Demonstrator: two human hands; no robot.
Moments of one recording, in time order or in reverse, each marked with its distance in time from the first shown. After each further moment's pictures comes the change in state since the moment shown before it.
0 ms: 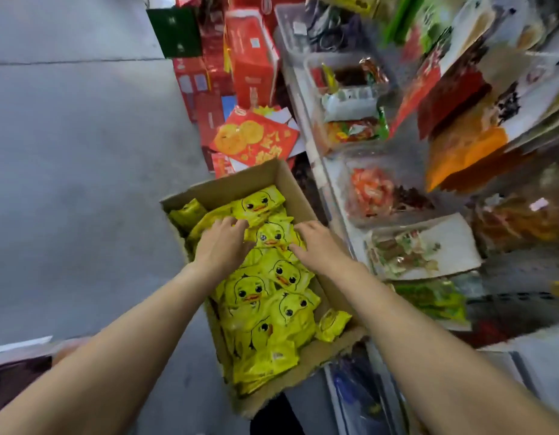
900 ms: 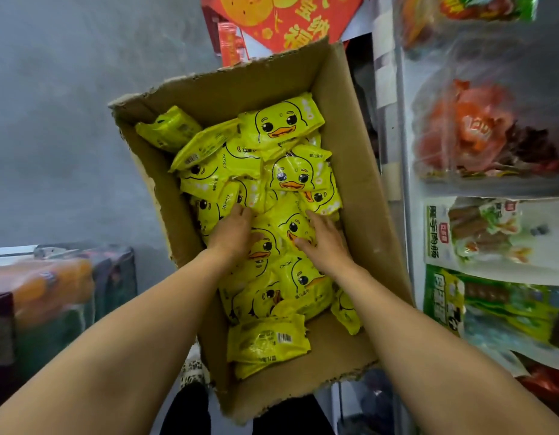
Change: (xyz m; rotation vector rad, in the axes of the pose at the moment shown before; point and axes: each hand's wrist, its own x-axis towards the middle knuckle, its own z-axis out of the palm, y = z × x) left_hand 0.042 -0.043 0.196 -0.236 -0.430 -0.289; right_hand 0.066 0.071 0.168 0.303 -0.280 0.192
